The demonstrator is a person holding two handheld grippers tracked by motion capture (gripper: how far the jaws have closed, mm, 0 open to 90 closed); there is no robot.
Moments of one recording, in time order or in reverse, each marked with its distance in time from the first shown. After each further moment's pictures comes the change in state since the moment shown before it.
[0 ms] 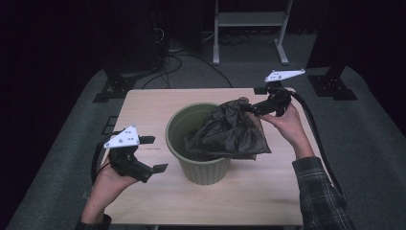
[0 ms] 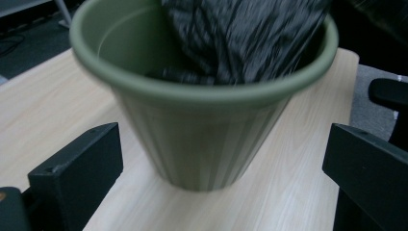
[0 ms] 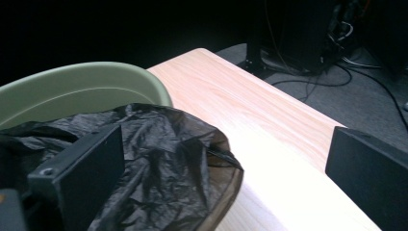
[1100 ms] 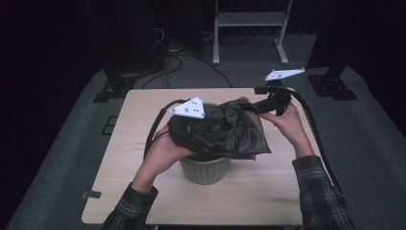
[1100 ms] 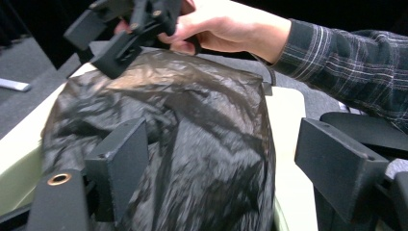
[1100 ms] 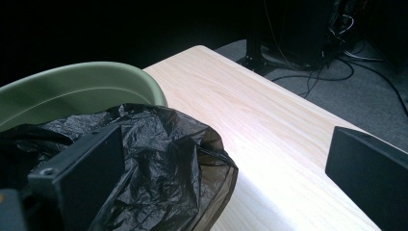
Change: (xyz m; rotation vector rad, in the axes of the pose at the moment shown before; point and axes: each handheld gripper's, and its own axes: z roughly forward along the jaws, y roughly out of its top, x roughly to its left) left arm -0.031 0.115 0.098 -0.014 -0.232 0.165; right arm -0.005 0.000 0.002 0.014 0.006 0.024
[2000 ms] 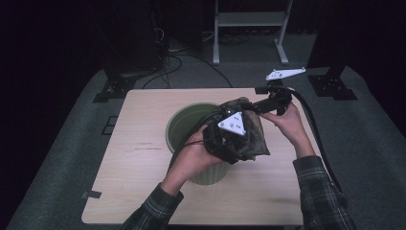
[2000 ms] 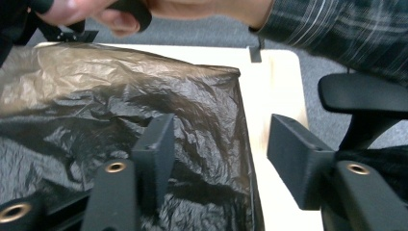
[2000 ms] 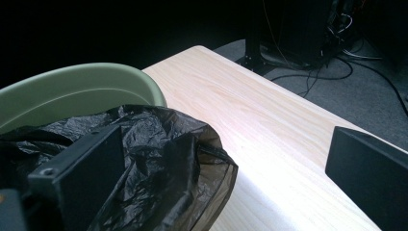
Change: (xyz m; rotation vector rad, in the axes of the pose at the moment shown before) left arm -0.022 0.012 0.069 0.191 -0.039 0.103; right arm 0.000 0.001 -0.002 0.005 -0.005 0.009
